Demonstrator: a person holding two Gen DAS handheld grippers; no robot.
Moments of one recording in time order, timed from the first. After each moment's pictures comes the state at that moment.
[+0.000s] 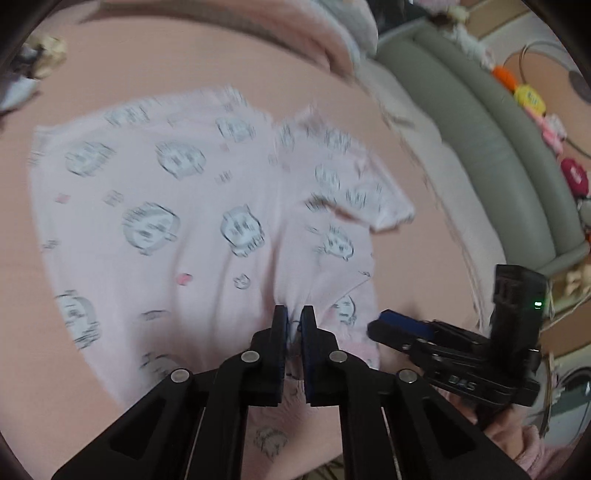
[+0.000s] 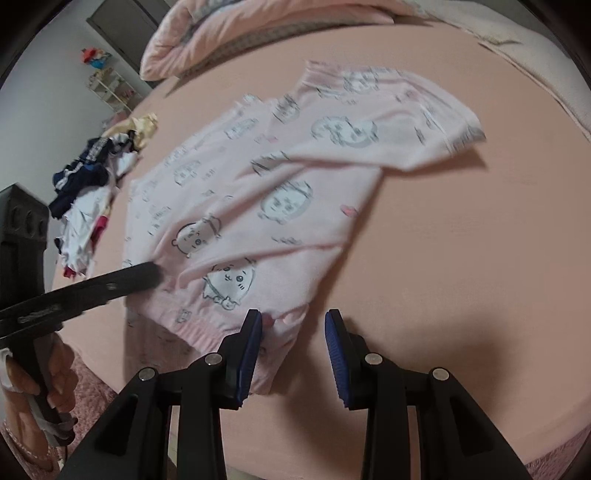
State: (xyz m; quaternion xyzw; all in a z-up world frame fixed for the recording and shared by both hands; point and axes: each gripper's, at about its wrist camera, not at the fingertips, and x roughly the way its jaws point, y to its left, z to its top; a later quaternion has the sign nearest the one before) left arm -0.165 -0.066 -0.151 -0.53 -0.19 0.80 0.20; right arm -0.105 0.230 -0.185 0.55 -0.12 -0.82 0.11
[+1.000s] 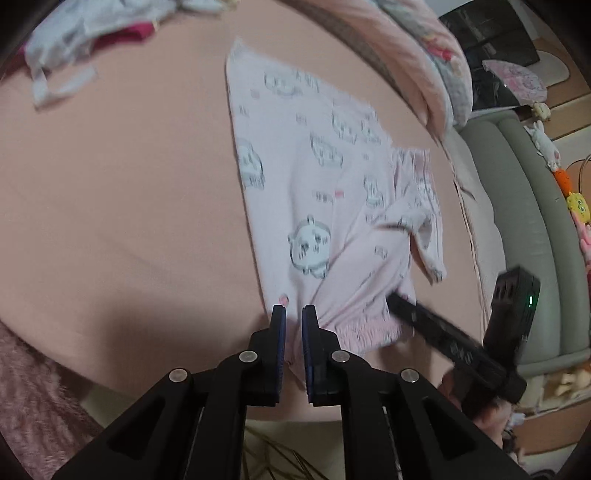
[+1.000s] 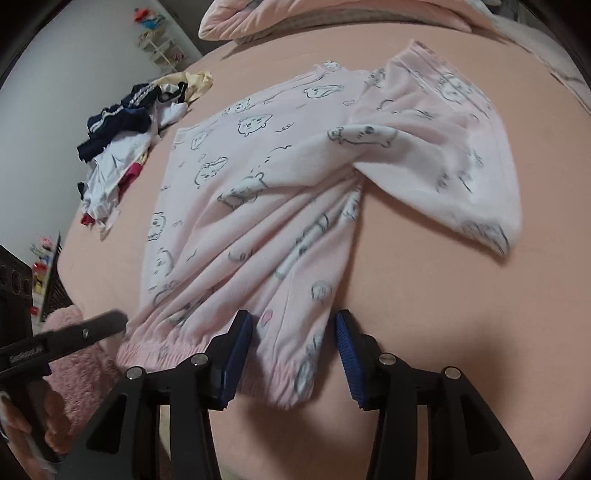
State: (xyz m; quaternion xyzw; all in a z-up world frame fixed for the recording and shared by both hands) left arm -0.086 -0.120 -0.203 -0.54 -0.33 0.77 0.06; right arm -0.110 0.173 -0.220 0.56 -0.06 -0.80 0.20
